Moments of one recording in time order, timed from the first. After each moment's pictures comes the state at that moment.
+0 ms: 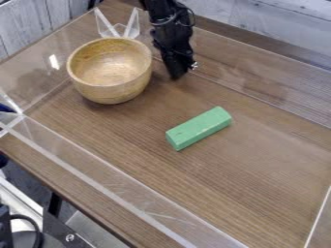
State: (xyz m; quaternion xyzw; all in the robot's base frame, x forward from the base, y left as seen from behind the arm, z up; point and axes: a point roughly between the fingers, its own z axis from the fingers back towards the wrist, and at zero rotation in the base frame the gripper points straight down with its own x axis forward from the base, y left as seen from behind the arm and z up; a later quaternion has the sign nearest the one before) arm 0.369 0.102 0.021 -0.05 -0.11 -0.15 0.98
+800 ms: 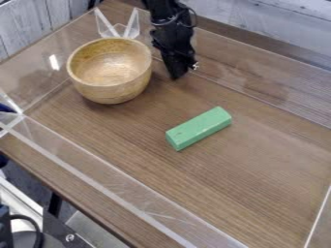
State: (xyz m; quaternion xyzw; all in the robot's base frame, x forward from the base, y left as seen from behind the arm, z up) arm 0.366 0.104 0.019 -0.03 -0.09 -0.13 0.99
